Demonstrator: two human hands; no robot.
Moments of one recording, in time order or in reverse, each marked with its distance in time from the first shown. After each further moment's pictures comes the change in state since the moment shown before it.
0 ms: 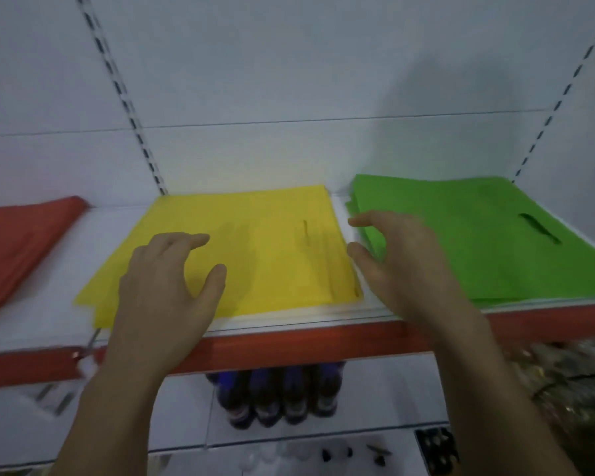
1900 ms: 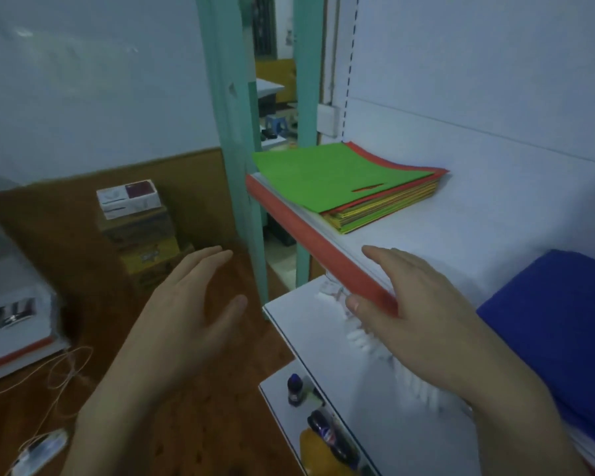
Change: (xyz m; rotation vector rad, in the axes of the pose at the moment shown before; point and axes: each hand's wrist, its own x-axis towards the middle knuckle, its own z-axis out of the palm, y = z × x) left_hand -0.168 -0.903 -0.630 0.336 0.292 -0.773; right_hand -0.037 -1.049 0.614 0.277 -0.743 -0.864
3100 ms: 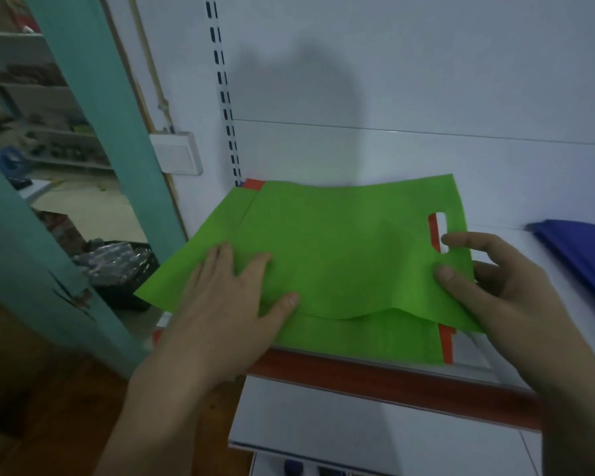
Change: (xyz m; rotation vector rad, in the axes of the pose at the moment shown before) left_hand 0.382 -0.057 0.093 0.123 -0.605 0.695; right_hand 0.179 -0.009 0.047 0.643 0.898 0.654
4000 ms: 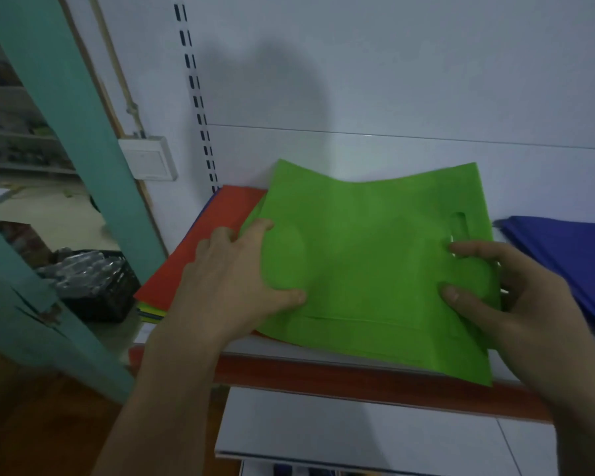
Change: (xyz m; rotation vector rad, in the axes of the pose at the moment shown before) left_hand 0.039 0.014 -0.014 -0.172 0.088 0.034; right_hand -0.021 -0.008 -0.017 -0.156 0.134 -0.064
